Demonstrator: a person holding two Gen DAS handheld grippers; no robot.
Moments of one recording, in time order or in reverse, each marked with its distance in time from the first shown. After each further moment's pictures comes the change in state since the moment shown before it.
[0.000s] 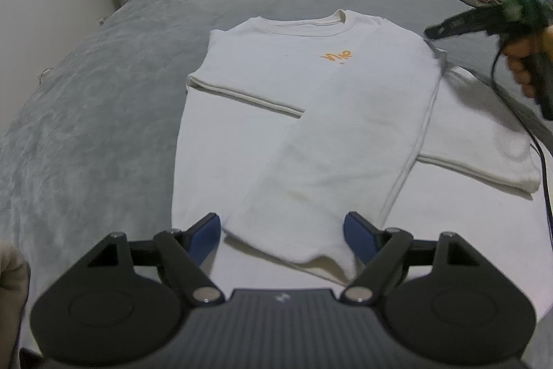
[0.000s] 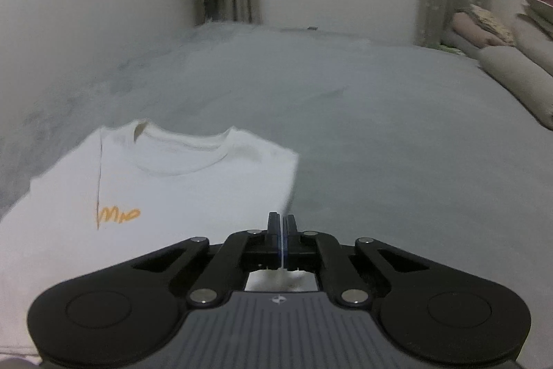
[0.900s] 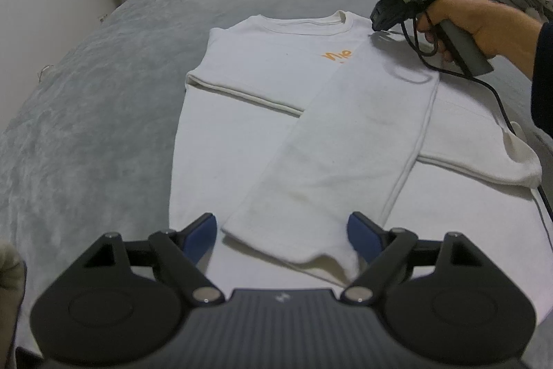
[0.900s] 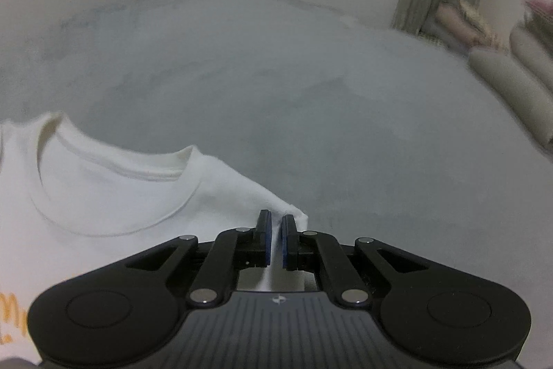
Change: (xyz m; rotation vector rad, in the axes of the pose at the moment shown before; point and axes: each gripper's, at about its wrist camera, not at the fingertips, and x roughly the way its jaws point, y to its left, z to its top) left arm -0.001 -0.002 0.000 -0.006 0.003 -0.001; right arm 0.112 0.041 0.065 -0.068 0.100 -0.197
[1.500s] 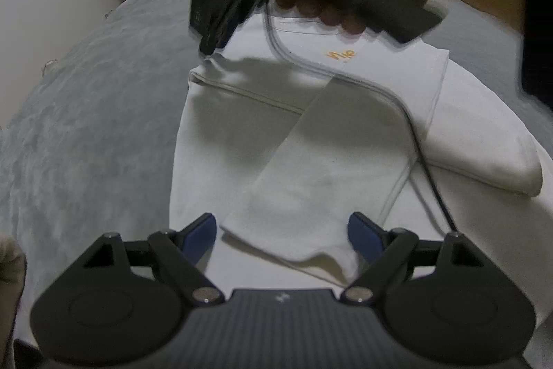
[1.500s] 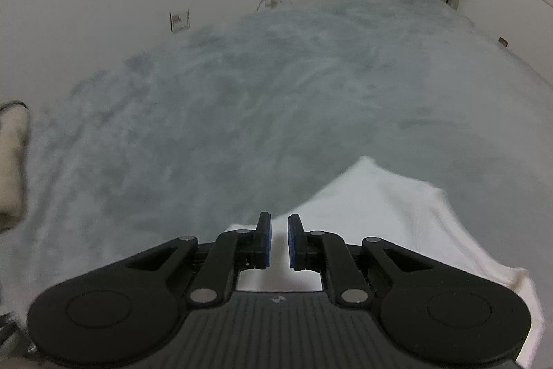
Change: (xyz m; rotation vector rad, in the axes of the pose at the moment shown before) left arm 0.005 0.001 0.003 -0.020 0.008 0.003; right arm -0.088 0.196 0.036 -0.408 0.030 0.605
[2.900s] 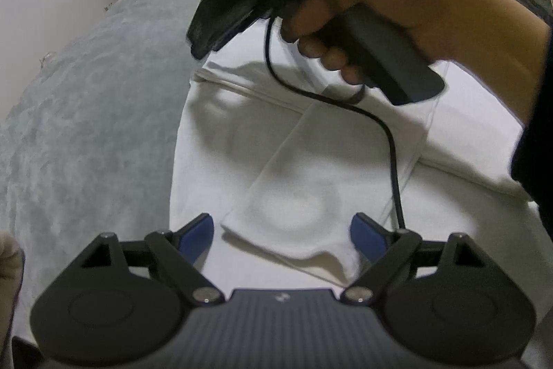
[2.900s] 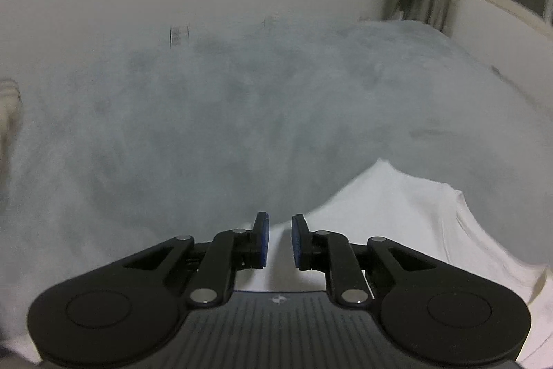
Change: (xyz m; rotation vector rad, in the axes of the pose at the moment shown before) left arm 0.002 0.007 0.004 -0.026 0.016 -0.023; right arm -0.019 0.012 -0.032 0.047 -0.182 -0.003
